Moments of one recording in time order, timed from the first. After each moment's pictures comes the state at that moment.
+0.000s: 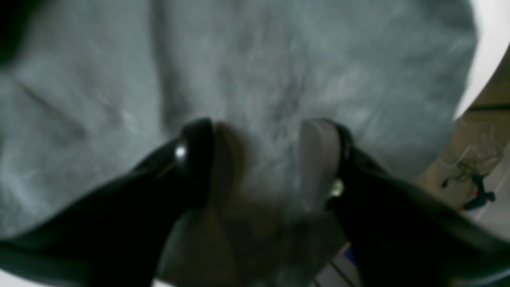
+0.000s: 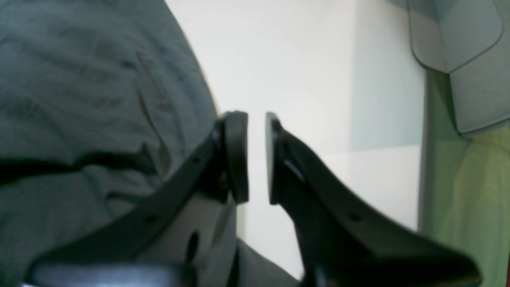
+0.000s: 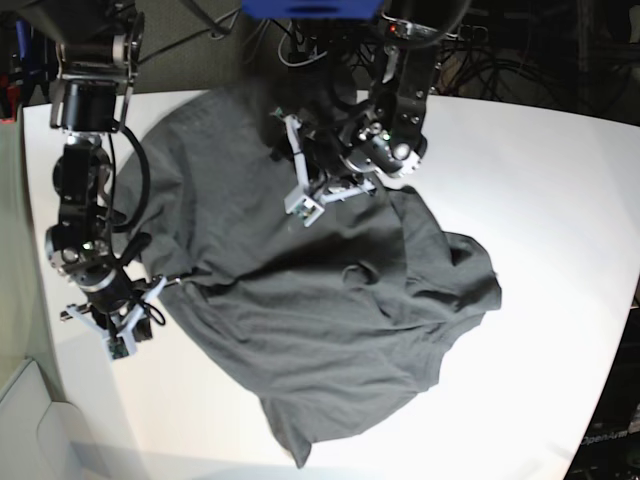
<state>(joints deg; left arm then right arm) 5.3 7.8 11.5 88.3 -3.7 -29.8 54.7 13.8 12.7 9.6 79.9 -3.4 25.6 -28.1</state>
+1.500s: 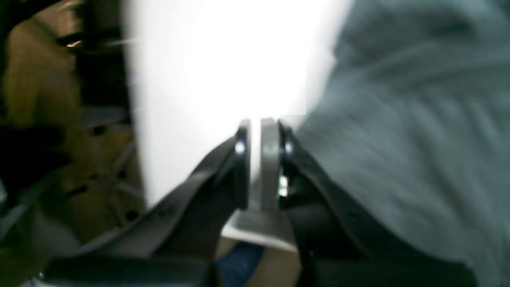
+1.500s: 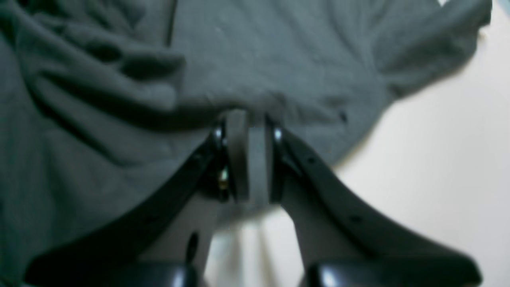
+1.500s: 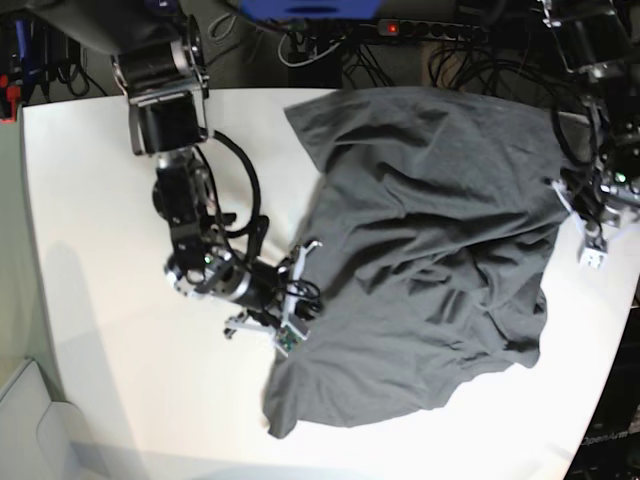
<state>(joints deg) 2.4 -20.6 -21.5 96.4 -2.6 -28.7 66.5 20.4 -0.8 -6.5 68.7 -3.9 40.2 -27.4</state>
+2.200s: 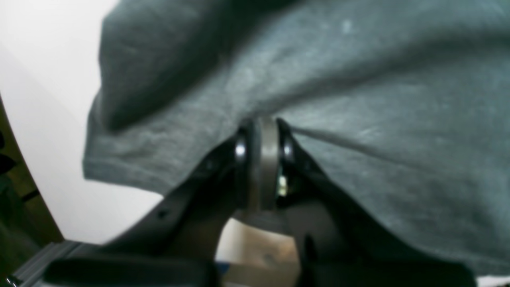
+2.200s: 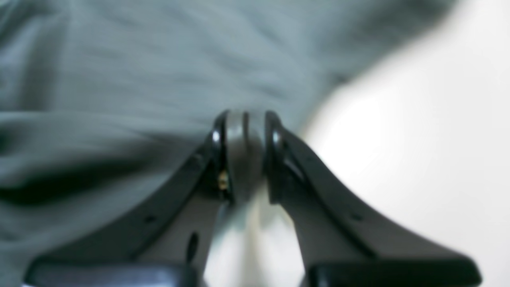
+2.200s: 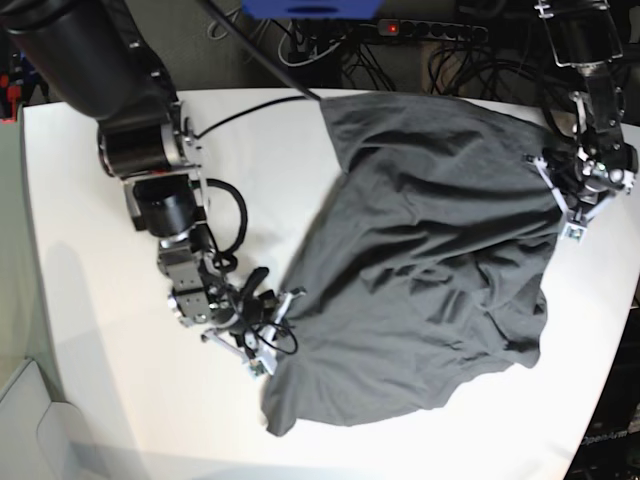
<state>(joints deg) 3.0 -20.7 -19.0 79.5 -1.5 -28.3 56.1 38.0 -0.1 -6.2 29.1 -4.1 26.4 -14.7</state>
